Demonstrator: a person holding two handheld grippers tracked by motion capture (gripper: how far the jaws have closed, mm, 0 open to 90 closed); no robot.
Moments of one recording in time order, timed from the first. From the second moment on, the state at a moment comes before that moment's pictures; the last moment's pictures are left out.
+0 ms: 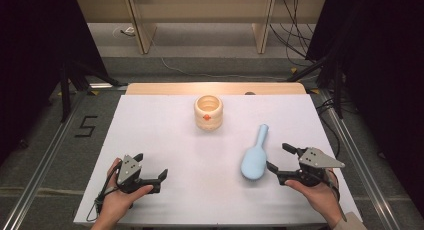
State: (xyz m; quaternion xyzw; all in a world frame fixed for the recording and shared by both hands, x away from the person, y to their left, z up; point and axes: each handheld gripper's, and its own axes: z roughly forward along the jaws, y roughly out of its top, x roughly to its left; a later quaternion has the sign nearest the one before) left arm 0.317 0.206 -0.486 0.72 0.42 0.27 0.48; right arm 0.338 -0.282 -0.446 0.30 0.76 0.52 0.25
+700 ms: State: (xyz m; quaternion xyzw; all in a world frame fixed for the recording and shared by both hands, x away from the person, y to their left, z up) left arm 0.317 0.207 -0.487 0.72 0.42 0.26 0.49; right arm 0.453 -0.239 -0.448 0.33 0.83 0.38 0.23
